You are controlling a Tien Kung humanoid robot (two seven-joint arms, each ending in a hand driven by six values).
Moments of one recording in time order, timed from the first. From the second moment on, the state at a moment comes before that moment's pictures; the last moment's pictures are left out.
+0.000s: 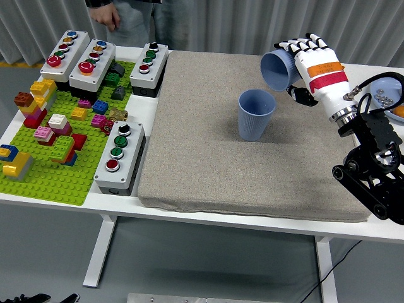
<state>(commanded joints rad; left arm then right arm) -0.21 0.11 -0.55 -0.18 0.65 -0.13 0.24 0.79 -0.26 0.65 1.01 -2.04 -0.58 -0.02</state>
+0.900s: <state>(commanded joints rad) -0.20 0.11 -0.53 -0.18 0.64 -0.13 0.24 0.76 -0.27 0.91 1.09 -1.26 -0.32 -0.07</state>
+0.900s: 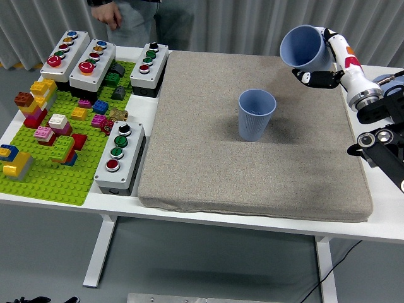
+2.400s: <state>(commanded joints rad) -0.21 0.10 -0.51 -0.18 0.62 -0.14 0.23 0.57 -0.24 0.99 1.04 -0.72 -0.26 -0.10</state>
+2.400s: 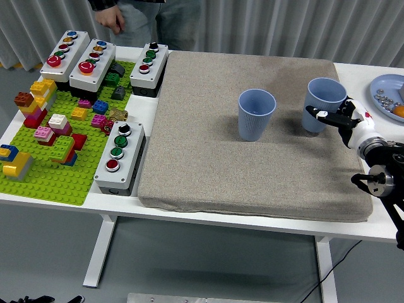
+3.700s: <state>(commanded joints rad) -0.20 0.10 -0.48 -0.18 0.60 -0.14 0.23 0.55 -0.22 0.96 0.98 -0.76 -0.21 0.03</state>
